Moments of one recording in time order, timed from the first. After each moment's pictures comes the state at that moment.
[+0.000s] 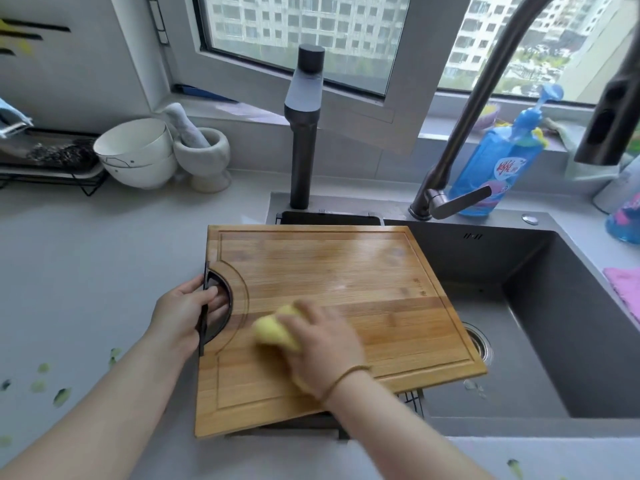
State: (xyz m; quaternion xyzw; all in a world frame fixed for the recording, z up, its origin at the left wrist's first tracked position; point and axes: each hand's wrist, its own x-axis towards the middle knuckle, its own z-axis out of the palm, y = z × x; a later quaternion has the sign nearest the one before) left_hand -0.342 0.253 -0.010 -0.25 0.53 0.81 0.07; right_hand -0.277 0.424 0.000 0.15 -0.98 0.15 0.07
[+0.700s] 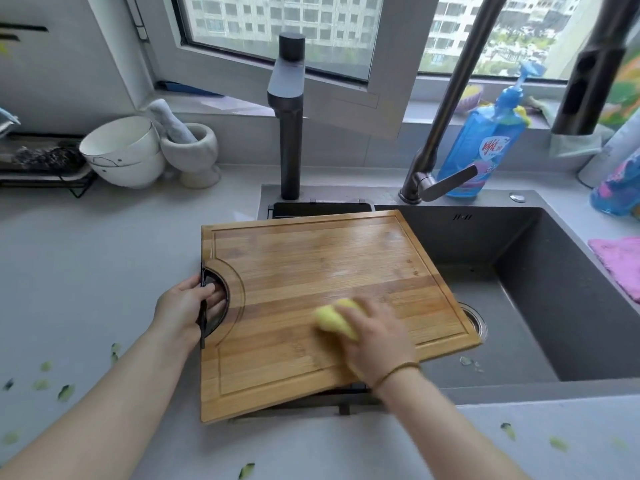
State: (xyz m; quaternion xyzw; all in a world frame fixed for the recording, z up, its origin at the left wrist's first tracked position) left_hand -0.340 0.255 -0.017 -0.25 0.55 0.79 0.09; right_hand -0.257 0.478 -0.024 0.03 -0.99 0.13 0.07
